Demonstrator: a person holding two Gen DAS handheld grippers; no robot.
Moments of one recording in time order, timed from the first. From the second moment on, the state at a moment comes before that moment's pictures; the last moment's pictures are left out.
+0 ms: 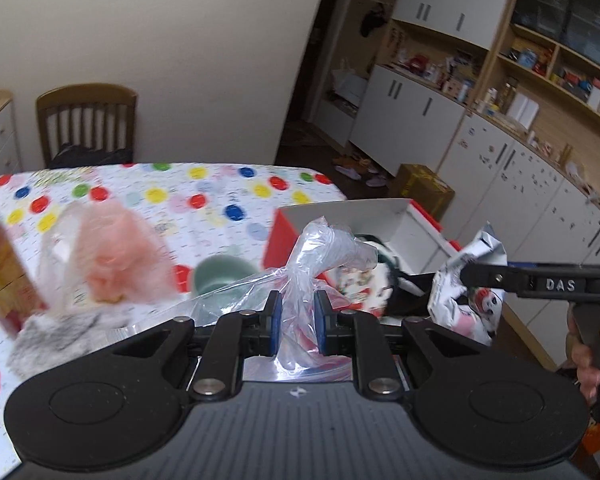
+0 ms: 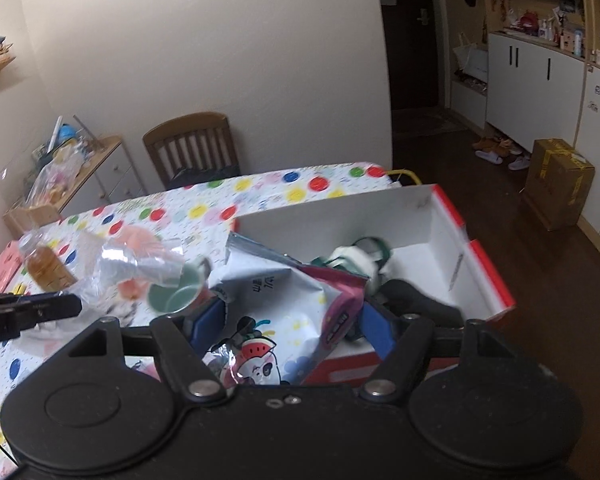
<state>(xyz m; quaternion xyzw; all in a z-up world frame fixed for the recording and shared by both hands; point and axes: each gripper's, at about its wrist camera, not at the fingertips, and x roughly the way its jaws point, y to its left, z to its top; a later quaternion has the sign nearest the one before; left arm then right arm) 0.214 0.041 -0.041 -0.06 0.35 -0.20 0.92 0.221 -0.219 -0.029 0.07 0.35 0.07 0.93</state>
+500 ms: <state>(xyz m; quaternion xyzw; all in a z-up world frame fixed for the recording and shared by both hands) 0.257 -0.073 -0.043 -0.02 0.35 -0.21 0.91 0.260 -0.309 -0.039 0.07 0.34 0.03 0.94</state>
